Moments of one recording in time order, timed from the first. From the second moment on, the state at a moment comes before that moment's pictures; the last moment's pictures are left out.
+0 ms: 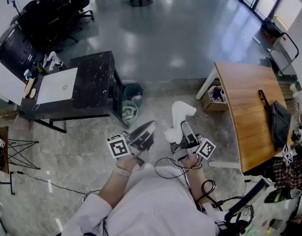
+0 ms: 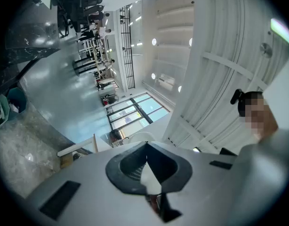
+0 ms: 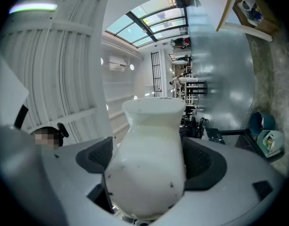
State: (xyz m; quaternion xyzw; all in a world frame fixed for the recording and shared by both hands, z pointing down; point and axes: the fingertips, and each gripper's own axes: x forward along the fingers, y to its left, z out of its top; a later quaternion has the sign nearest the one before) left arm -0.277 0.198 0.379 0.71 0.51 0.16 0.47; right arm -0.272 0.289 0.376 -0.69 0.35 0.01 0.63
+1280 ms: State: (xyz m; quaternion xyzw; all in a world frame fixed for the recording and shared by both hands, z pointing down) left arm -0.117 0.177 0.418 0.75 0.43 0.15 0.48; right arm -0.098 0.276 0.405 -0.65 0.38 -0.04 0.65
